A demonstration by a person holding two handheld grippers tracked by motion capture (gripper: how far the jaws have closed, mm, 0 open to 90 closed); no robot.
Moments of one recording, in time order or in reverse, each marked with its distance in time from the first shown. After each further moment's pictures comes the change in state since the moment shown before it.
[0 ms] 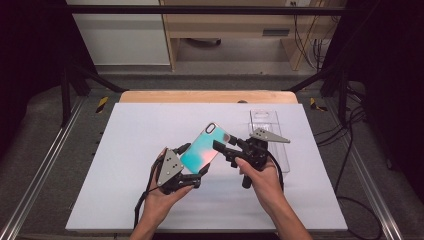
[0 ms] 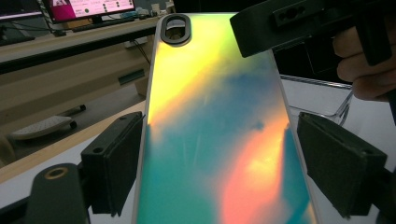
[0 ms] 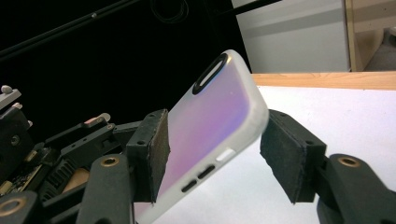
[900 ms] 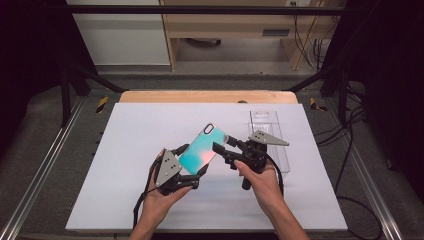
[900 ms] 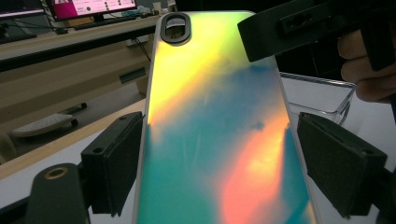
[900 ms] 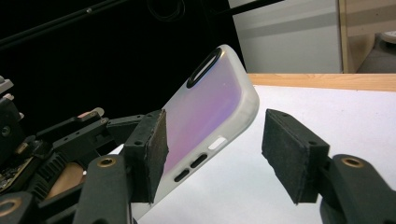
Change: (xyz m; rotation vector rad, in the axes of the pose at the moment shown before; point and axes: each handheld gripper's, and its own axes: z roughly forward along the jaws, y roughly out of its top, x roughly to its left) left arm 0.001 -0.005 -0.006 0.007 0.005 -0.012; right arm 0.002 -0.007 -0.001 -0.001 -0.020 -0.026
